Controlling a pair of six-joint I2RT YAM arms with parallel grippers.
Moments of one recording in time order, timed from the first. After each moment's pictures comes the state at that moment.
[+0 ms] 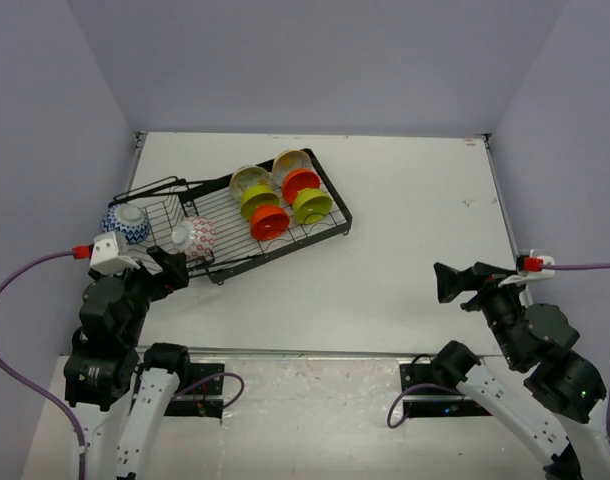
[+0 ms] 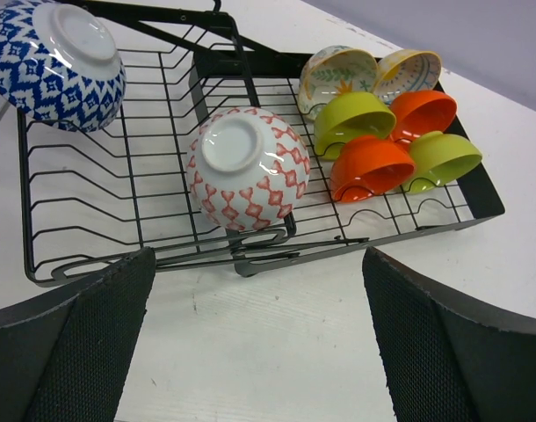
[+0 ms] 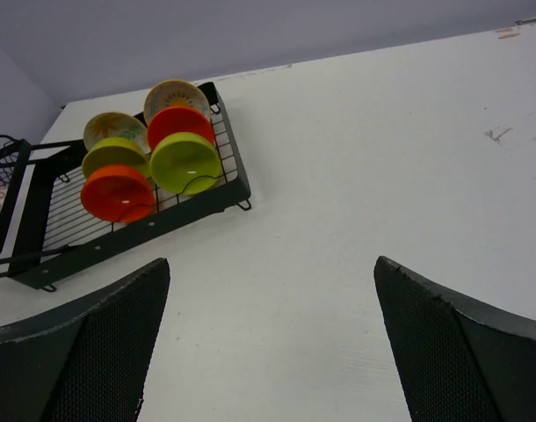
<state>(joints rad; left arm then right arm) -0.11 0.29 0.84 -0.83 -0.15 -0.42 0.72 0.19 0.87 -0.81 0.53 0.37</state>
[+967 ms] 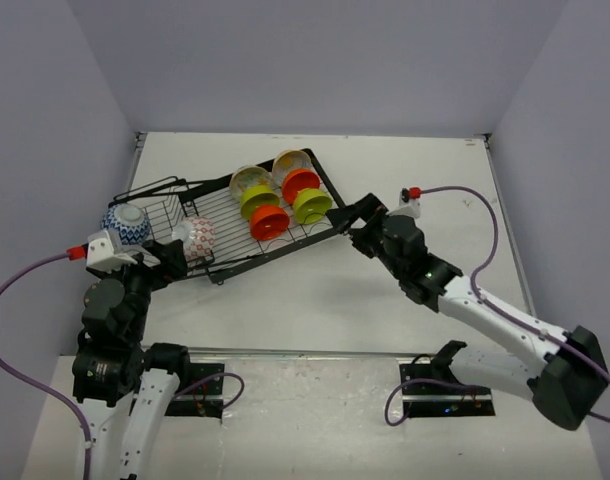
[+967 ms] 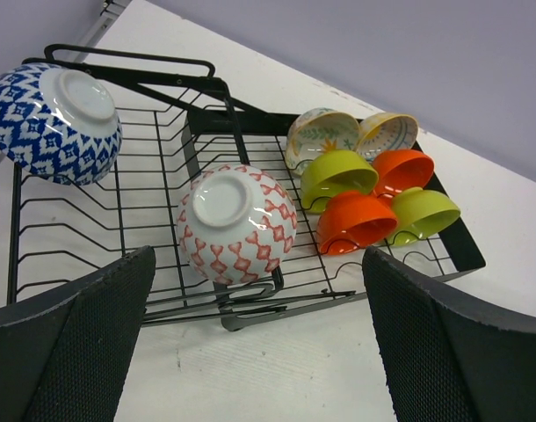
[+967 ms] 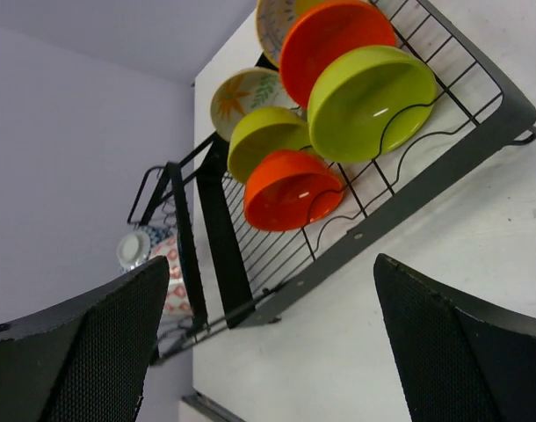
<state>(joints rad) -0.11 0.26 0.76 -0.64 -0.19 -0.43 0.72 1.02 0.71 0.05 0.26 1.08</state>
